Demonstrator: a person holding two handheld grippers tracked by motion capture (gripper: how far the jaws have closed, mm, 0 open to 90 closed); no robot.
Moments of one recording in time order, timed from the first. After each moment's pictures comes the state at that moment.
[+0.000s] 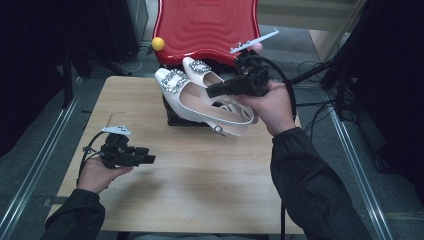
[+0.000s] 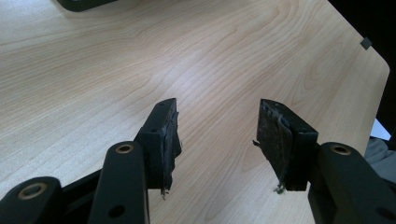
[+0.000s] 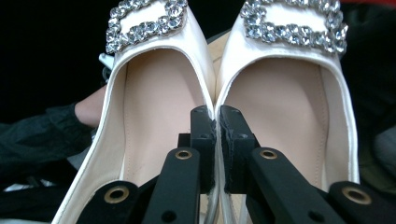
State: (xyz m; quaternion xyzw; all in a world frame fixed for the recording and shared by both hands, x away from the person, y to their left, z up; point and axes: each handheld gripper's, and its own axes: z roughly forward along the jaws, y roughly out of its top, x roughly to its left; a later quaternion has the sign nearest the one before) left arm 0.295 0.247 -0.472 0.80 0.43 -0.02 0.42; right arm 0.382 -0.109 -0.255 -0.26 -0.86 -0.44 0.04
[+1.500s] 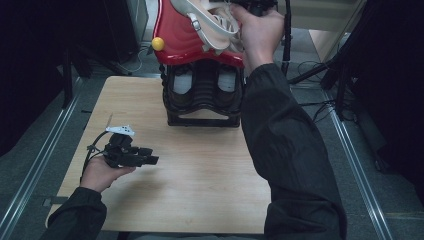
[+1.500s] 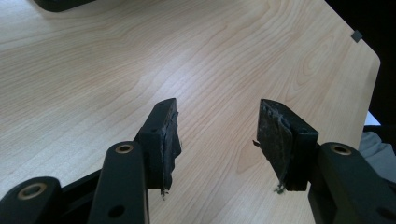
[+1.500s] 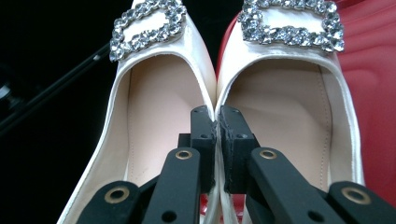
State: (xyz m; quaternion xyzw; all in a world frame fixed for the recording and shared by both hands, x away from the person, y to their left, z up) left arm 0.299 0.240 -0.475 0.81 0.41 -0.03 0.42; right arm 0.455 -0.095 -0.143 -0.43 -0.69 -0.58 -0.03
